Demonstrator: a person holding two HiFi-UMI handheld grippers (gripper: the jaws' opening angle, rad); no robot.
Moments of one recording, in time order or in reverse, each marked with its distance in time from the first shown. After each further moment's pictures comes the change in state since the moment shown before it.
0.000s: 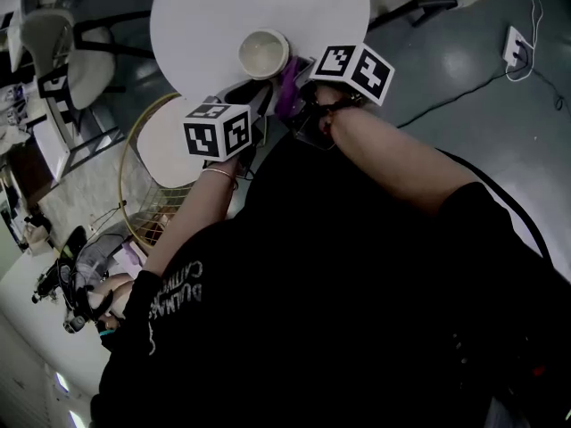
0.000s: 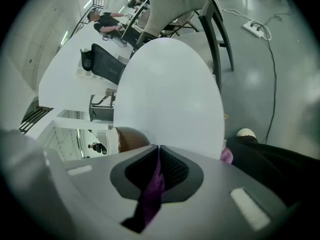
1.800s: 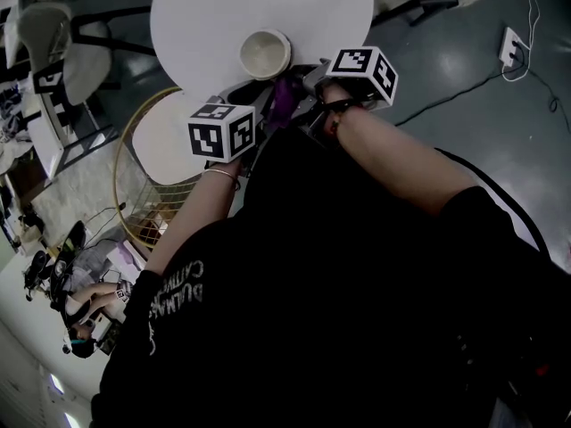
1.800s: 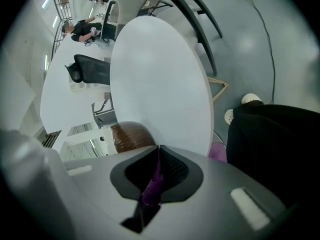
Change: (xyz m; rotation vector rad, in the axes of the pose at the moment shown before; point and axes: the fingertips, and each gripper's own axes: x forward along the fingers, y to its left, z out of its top) left arm -0.005 -0.001 -0.014 0.022 -0.001 -0.002; right arm 0.006 -0.002 -0.041 0.258 0.172 0.114
